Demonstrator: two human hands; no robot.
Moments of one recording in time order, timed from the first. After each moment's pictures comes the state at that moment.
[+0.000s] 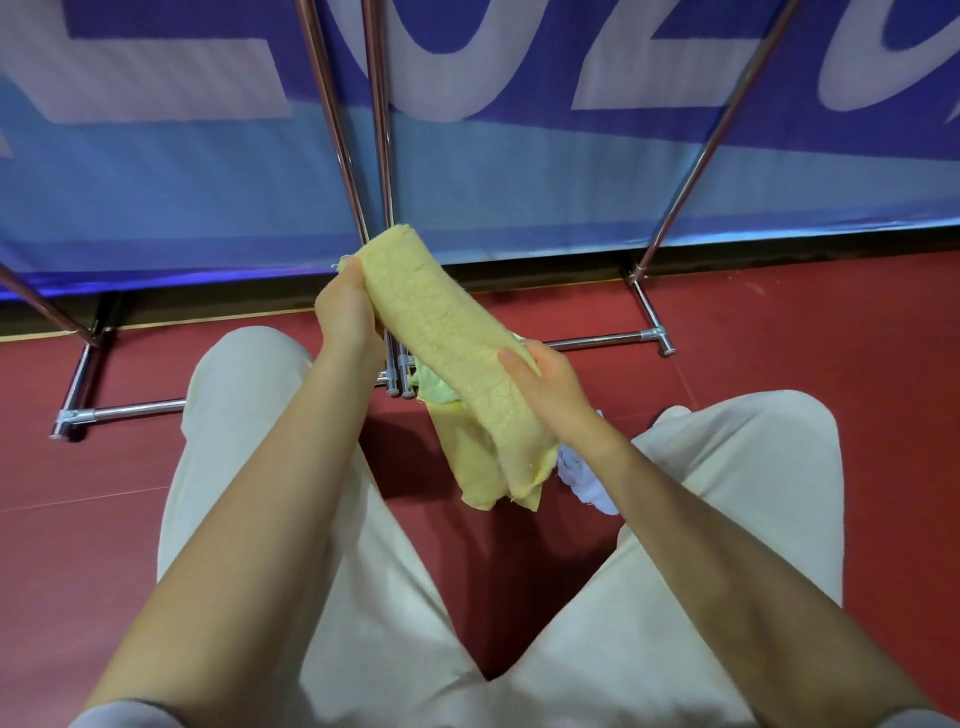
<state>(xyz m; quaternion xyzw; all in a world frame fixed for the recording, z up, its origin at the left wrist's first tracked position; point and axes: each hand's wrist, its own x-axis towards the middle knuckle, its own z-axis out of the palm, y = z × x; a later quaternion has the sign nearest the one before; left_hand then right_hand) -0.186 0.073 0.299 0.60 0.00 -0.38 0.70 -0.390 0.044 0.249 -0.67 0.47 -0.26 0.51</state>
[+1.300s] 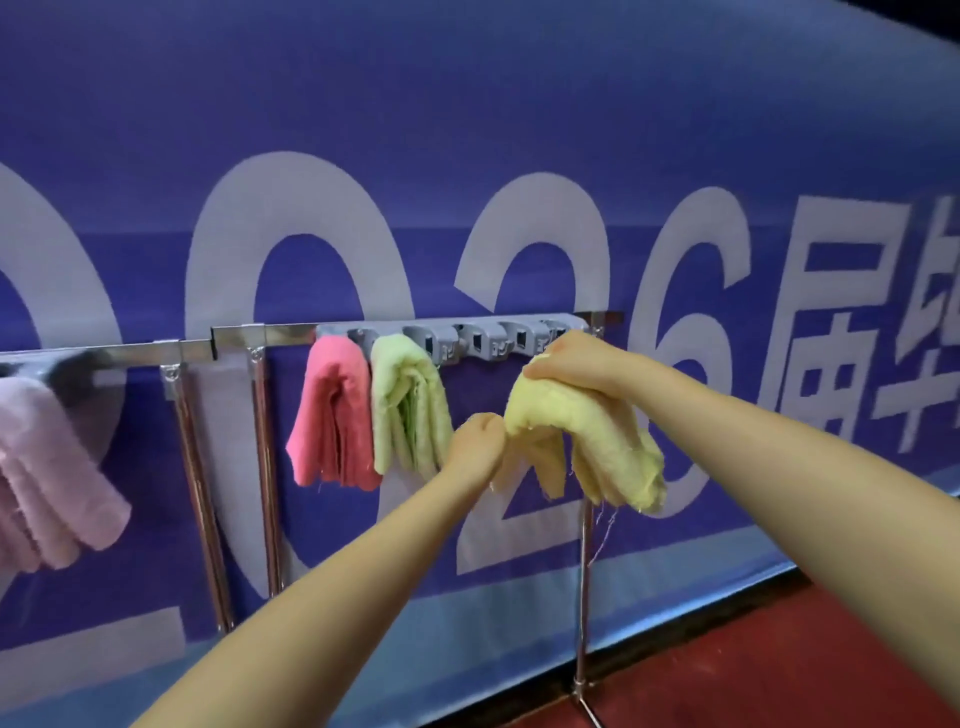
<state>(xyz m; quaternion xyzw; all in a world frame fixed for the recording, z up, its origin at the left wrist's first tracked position) -0.327 -0.178 0.643 0.62 -0.56 -0.25 0.48 -0.469 -0.231 0.740 -0.82 0.50 -0.22 0.15</state>
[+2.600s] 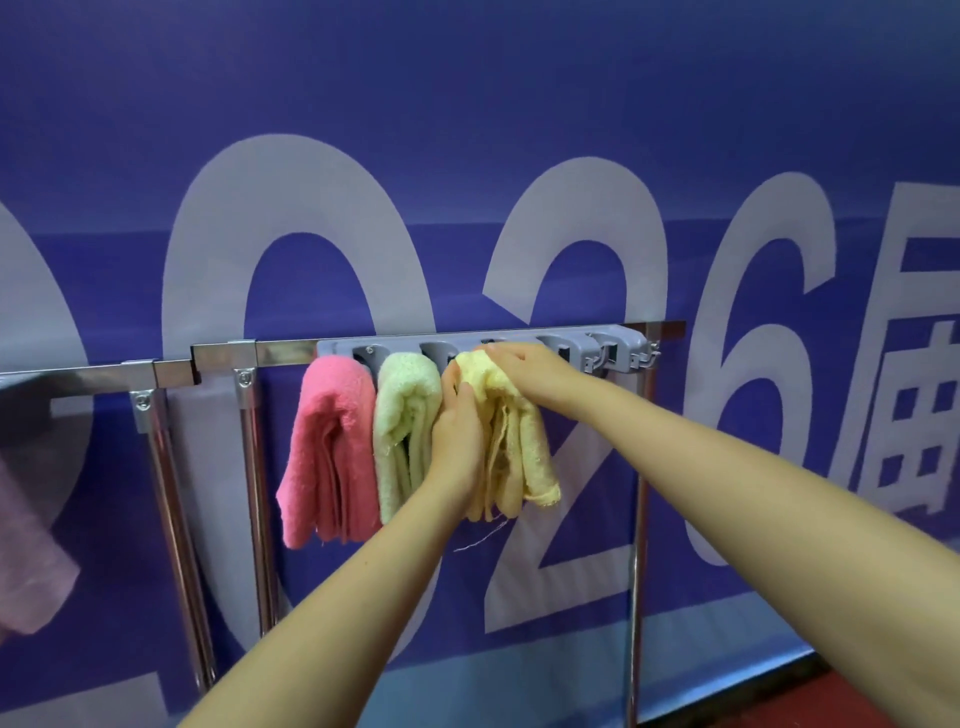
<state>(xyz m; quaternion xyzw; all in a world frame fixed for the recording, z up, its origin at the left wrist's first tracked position) -0.278 -0.263 0.659 0.51 -0.46 -0.26 0.68 -0.371 -0.340 0.713 -0.81 0.38 -0.36 0.27</state>
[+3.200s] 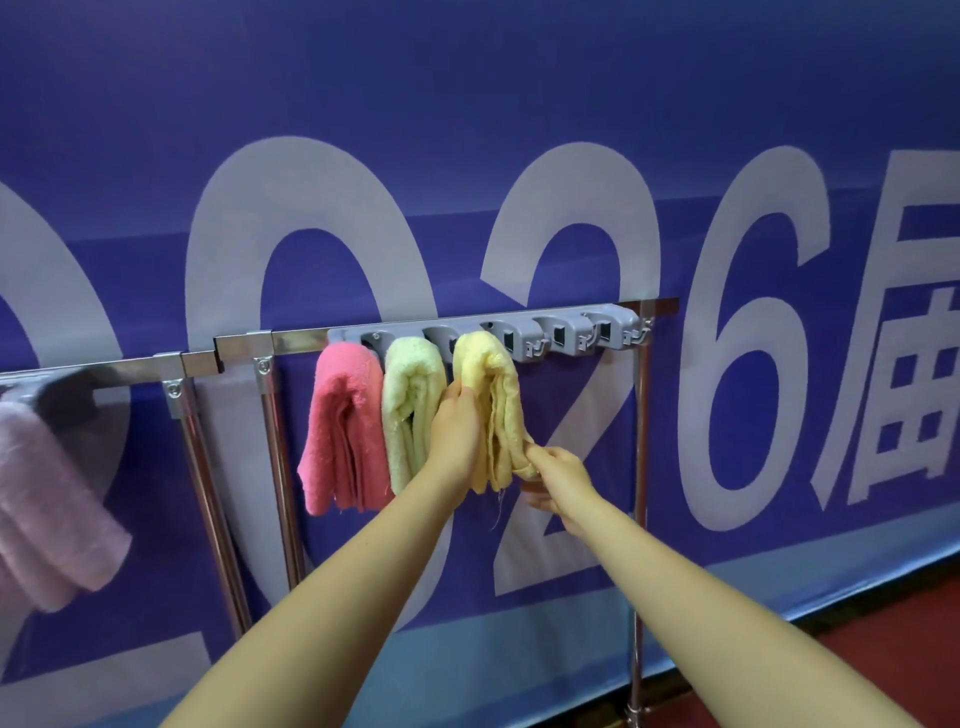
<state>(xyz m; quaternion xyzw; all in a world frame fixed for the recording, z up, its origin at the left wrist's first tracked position) -0.273 -0.248 0.643 0.55 -0.47 -0.31 0.62 -0.389 -0.293 0.584 -0.53 0.45 -0.46 0.55</state>
